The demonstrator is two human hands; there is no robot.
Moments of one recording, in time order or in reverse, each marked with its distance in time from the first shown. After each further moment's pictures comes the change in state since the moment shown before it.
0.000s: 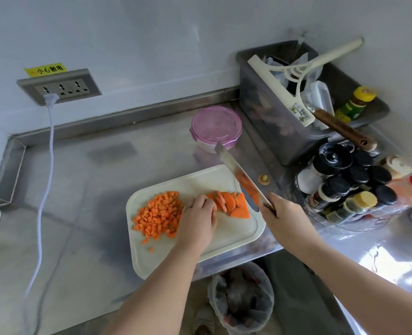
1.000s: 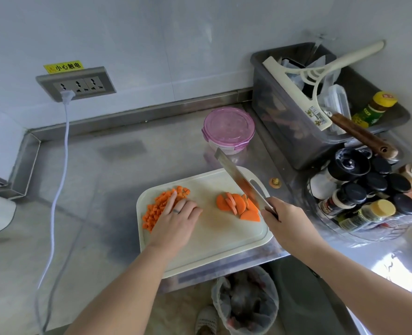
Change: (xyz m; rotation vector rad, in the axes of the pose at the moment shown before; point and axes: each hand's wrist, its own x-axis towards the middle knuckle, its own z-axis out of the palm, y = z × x) left_hand -0.015 -0.082 -0.002 0.443 0.208 0.391; right_hand 0.009 -0.003 0.013 -0.042 -0.078 -0.040
